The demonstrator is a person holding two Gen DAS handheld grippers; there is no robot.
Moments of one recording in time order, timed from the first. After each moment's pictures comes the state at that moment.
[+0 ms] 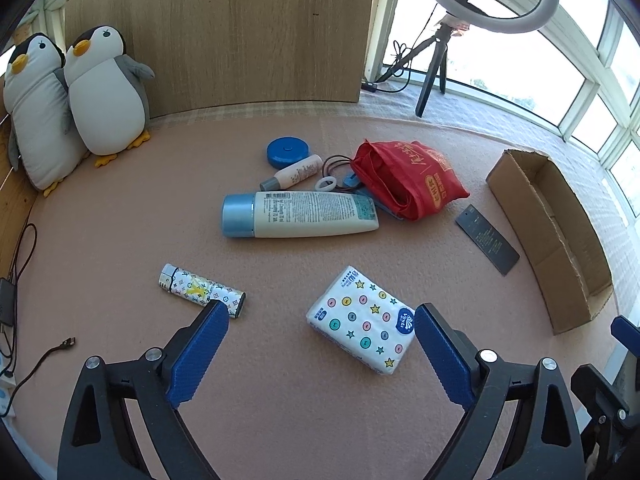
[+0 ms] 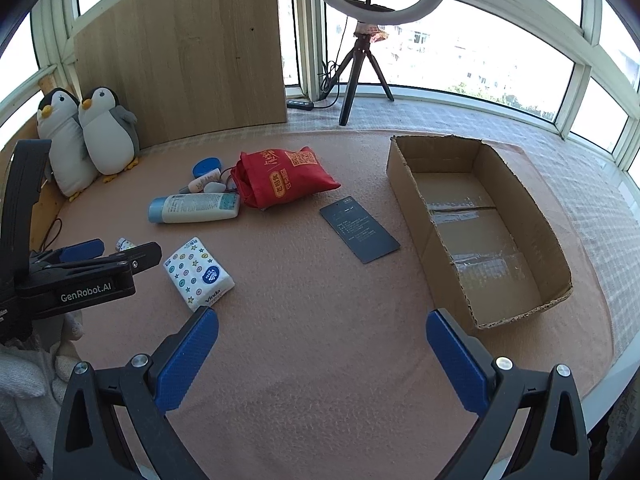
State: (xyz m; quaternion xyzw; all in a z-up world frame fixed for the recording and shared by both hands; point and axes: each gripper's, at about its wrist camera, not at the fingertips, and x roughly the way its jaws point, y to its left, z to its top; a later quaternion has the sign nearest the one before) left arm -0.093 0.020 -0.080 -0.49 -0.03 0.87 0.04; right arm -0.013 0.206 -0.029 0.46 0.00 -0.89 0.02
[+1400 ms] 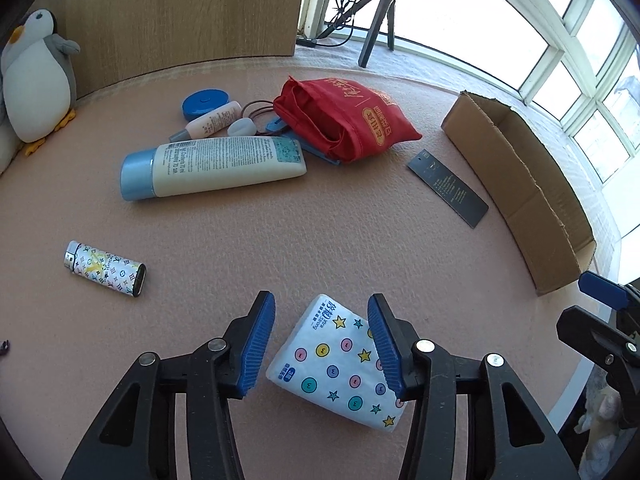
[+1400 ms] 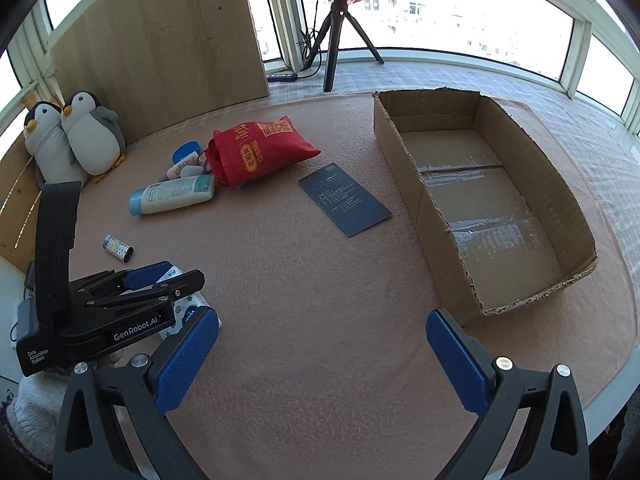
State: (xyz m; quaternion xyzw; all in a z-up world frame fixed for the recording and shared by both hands) left arm -0.088 0.052 -0.125 -0.52 -0.05 0.84 0.13; right arm -0.032 0.237 -0.063 0.50 -0.05 -0.86 0.04
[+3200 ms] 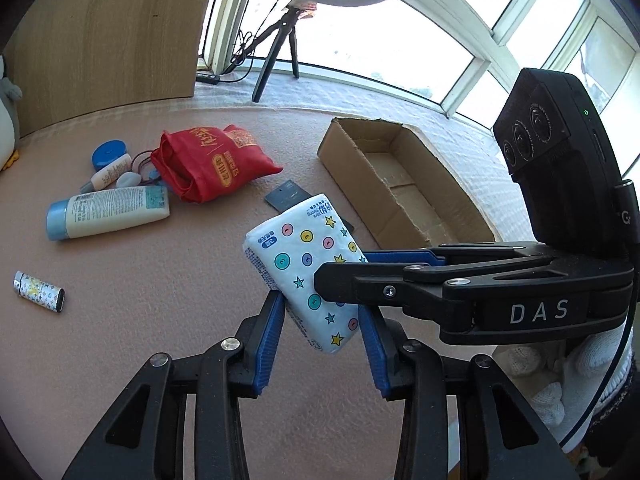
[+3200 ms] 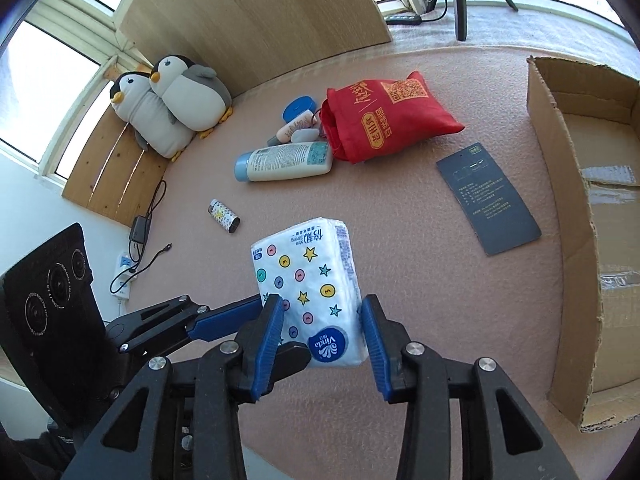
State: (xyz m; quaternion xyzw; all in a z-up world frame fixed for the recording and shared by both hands) left arm -0.068 0.133 -0.061 -0.47 -0.08 0.84 0.25; right arm -0.095 0.233 -0.069 0.57 -0.12 -0.77 0.27
